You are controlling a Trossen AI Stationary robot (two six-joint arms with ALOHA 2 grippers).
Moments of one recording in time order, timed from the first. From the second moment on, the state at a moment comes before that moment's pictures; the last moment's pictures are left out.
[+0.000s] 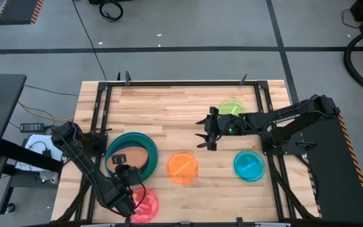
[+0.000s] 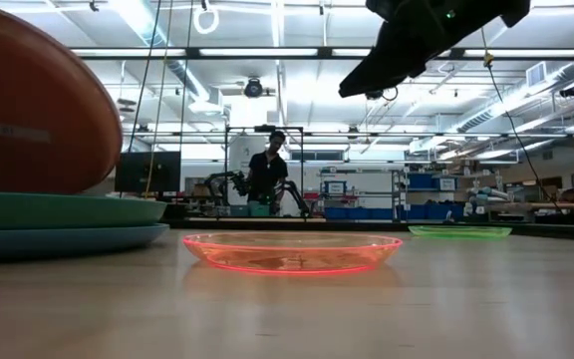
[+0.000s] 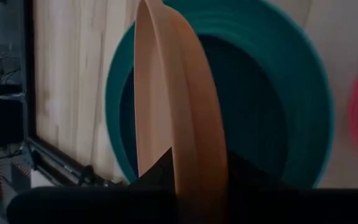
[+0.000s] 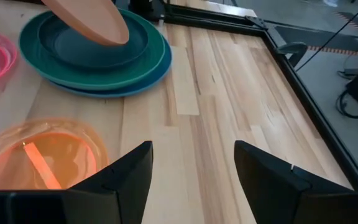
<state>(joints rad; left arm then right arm) -0.87 1.79 1.41 -1.53 -0.48 -1.07 0.09 1.30 0.81 -0.04 0.28 -0.08</state>
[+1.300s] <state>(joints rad) -0.84 1.79 1.34 -1.28 -0.34 -1.13 0.09 1.33 0.81 -0.08 0.16 0.00</state>
